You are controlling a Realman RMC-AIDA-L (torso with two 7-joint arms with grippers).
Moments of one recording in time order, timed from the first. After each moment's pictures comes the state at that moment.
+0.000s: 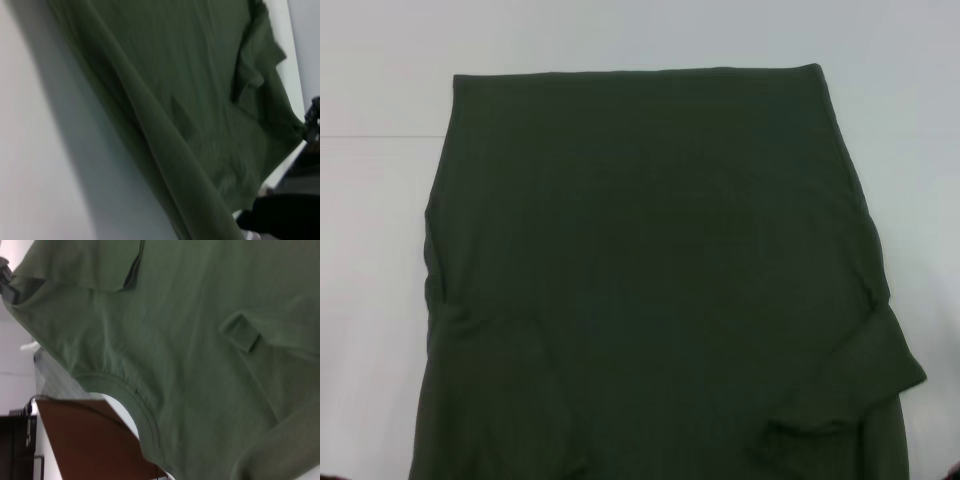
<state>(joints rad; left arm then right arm) -0.50 -1.92 0.56 0.69 2.58 2.01 -2.22 0.65 1.94 -0.81 -0.68 -2.59 -1.93 2.21</state>
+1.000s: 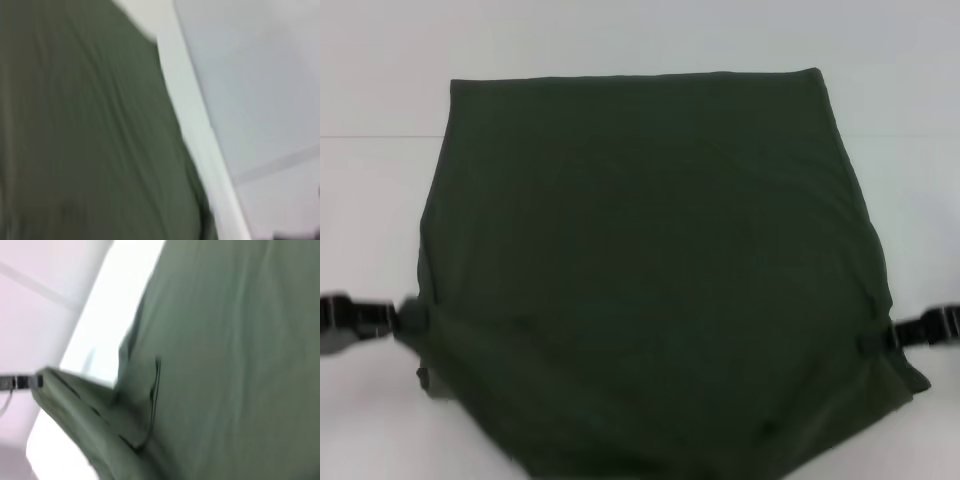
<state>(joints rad) -0.52 -1.91 0.21 0.64 2.39 1.88 -2.18 0.65 1.93 -0.49 -0.67 -2.43 -1.79 2.20</state>
